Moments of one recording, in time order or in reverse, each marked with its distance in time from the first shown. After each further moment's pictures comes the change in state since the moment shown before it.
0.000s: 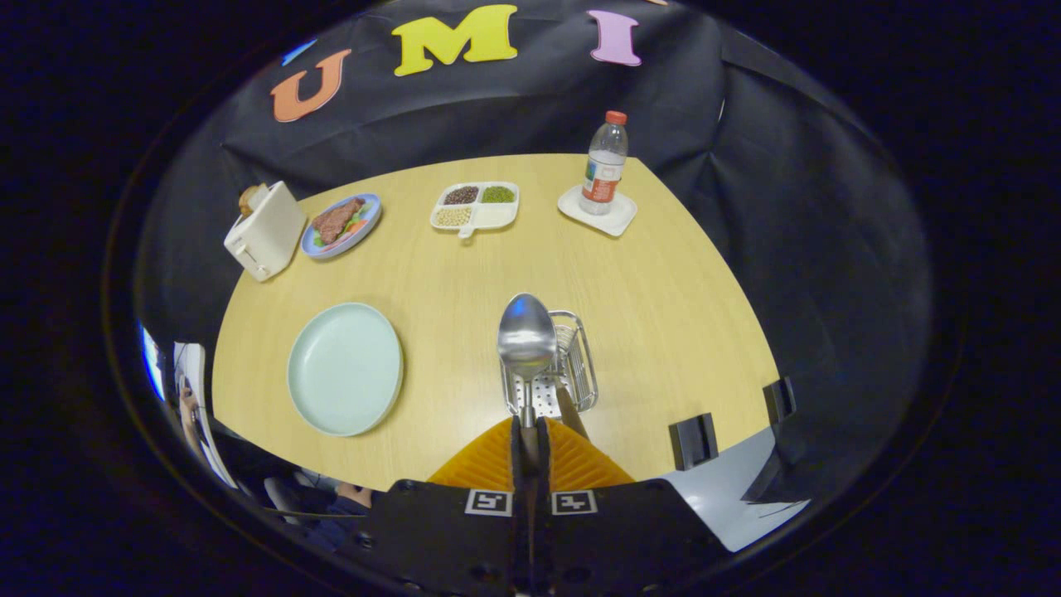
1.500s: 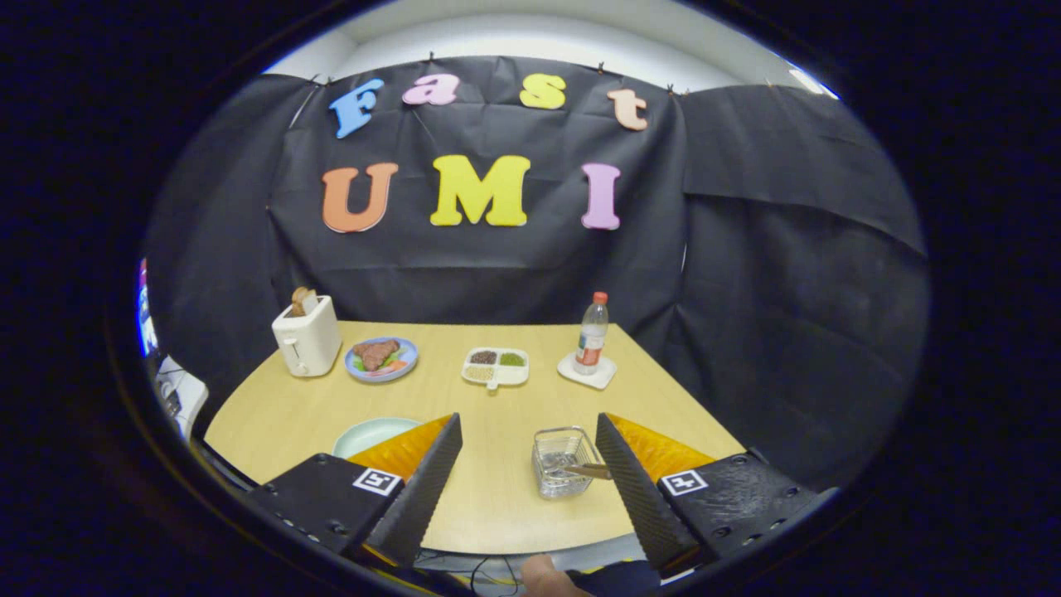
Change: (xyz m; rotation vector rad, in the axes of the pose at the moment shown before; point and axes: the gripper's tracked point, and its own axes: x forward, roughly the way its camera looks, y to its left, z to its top) arm -0.137 0.053 0.013 -0.025 -0.748 -0.052
